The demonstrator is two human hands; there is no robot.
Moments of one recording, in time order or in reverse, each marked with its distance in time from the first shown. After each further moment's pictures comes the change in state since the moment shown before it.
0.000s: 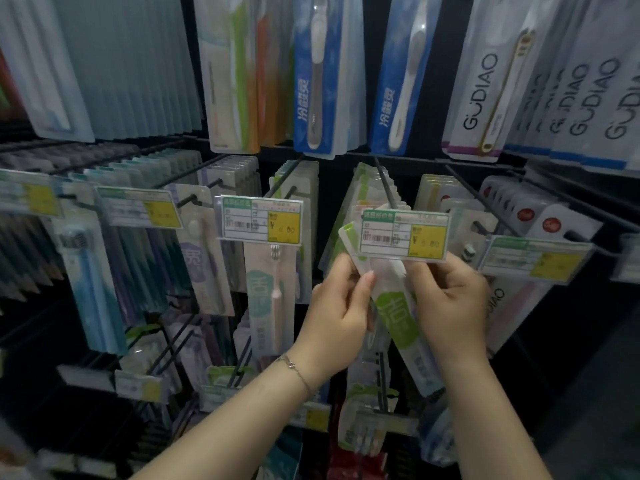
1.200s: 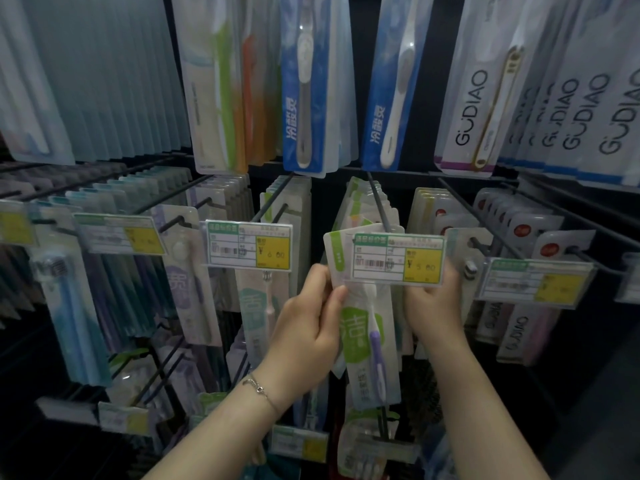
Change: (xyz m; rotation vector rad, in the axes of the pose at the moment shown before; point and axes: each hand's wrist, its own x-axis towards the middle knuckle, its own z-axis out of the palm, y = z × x) left_hand 0.007 -0.008 -0.028 0.203 -0.016 0.101; right_hand 0.033 0.034 0.012 0.086 -0.074 0.110
